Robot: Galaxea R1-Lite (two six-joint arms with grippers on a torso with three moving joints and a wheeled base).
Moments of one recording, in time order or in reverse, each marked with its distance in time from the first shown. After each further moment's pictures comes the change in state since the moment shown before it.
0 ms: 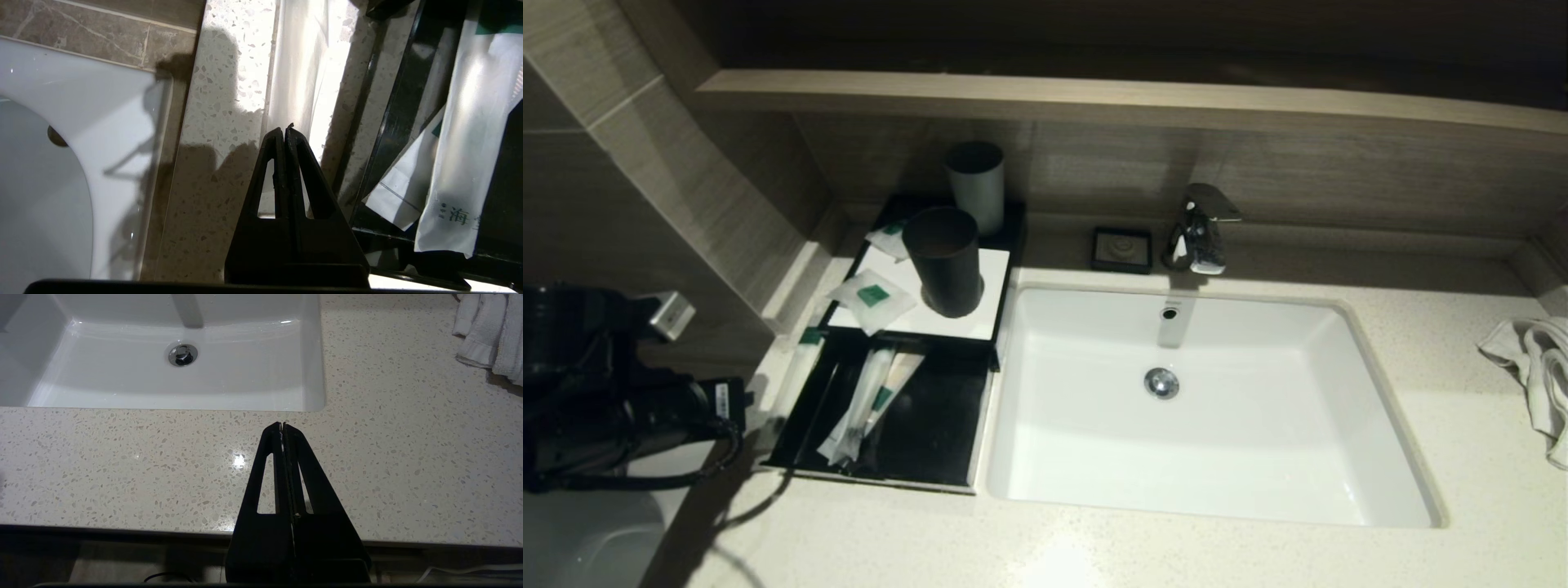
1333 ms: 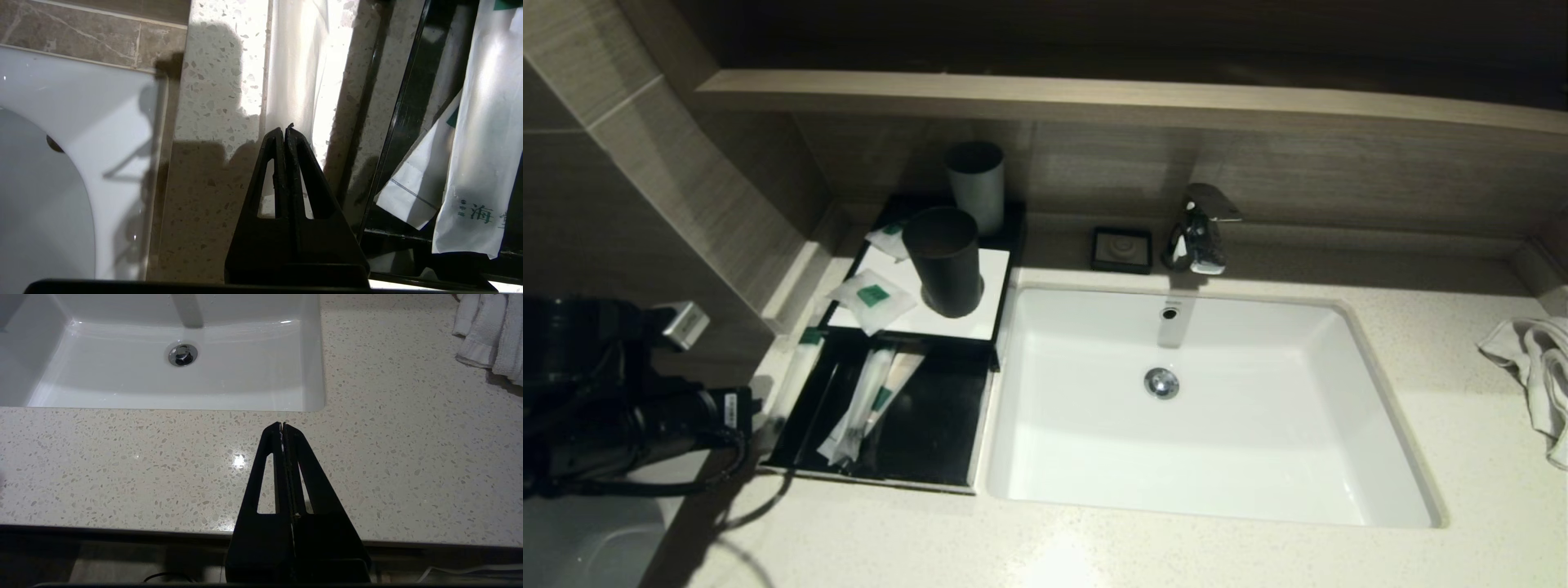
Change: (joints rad) left arm 0.007 0.033 0.029 -0.048 -0.028 0.047; right arm 0.000 0.000 0.000 0.000 0.000 0.000
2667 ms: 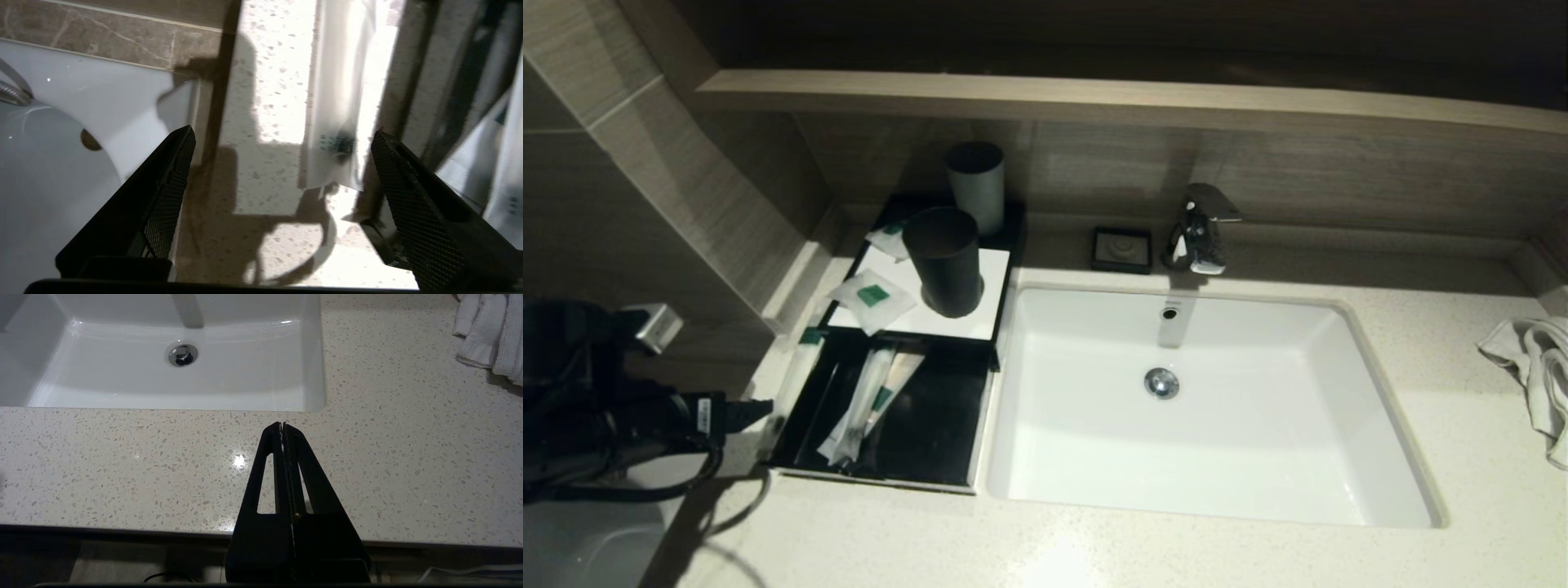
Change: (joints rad) left arm 0.074 -0.021 0.014 0.001 0.006 0.065; right arm 0.000 0.000 0.000 0.000 -0.001 0.000
